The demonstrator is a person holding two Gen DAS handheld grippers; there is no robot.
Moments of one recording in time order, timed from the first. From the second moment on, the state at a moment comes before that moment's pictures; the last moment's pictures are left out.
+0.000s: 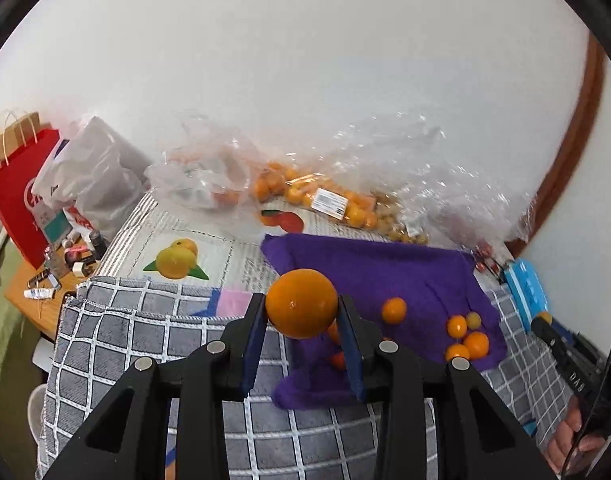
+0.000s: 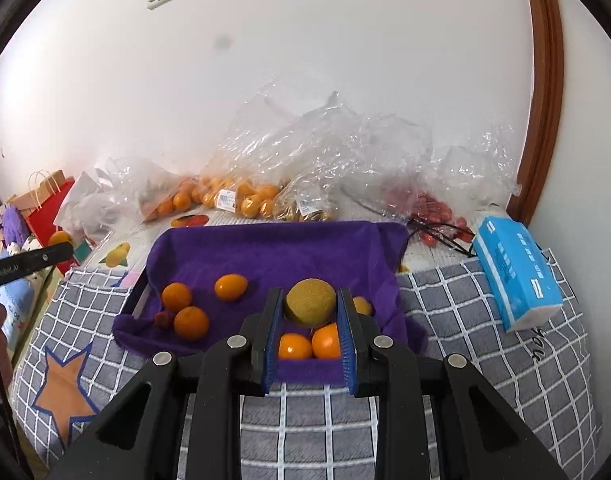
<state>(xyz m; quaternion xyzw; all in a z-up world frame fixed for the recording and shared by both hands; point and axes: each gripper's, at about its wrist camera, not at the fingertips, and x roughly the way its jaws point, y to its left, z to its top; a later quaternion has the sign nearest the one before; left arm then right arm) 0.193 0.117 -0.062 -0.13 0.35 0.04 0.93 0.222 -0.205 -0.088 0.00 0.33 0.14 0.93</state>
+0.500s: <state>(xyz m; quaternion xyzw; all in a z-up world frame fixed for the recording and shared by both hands) 0.245 0.103 -0.089 -0.11 0.38 0.02 0.92 0.268 -0.196 -0.111 0.00 0.34 0.14 0.93</state>
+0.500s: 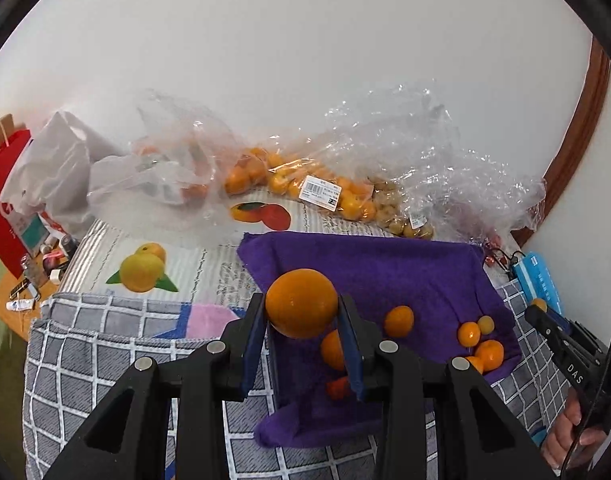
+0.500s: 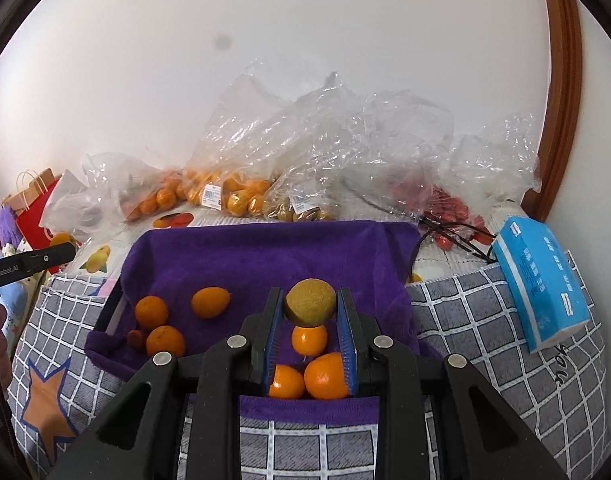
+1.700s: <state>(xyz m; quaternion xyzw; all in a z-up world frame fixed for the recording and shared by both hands) 0.342 0.094 -0.149 -0.14 0.45 -0.02 0.88 0.353 -0.195 -0.173 0.01 0.40 0.13 0.91</state>
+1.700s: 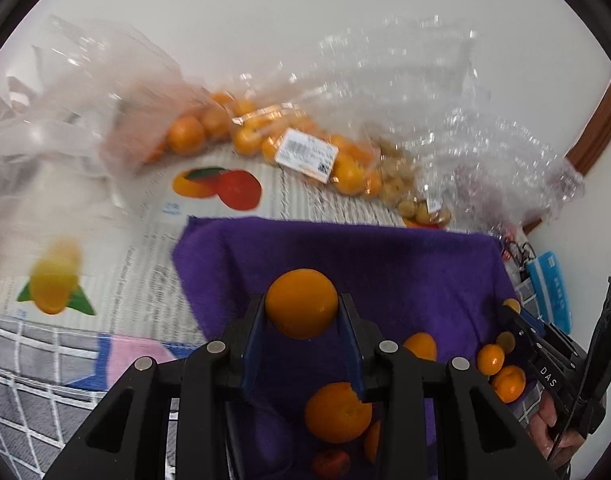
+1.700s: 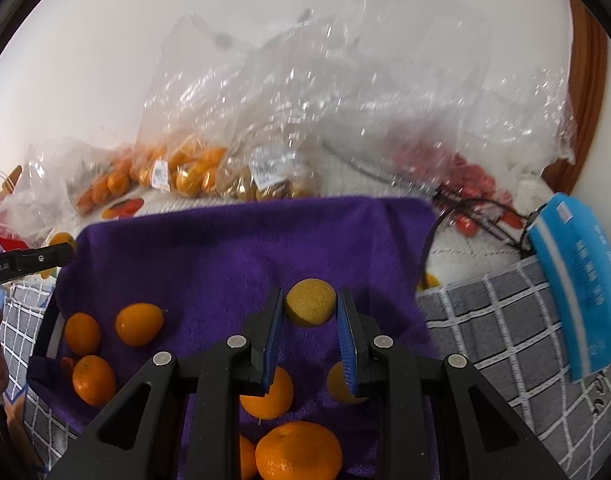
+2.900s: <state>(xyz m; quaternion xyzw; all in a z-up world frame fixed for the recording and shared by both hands) 0.329 0.079 -0.144 -0.08 0.47 0.01 0.88 0.341 -0.184 -0.172 0.02 0.41 0.12 0.90</state>
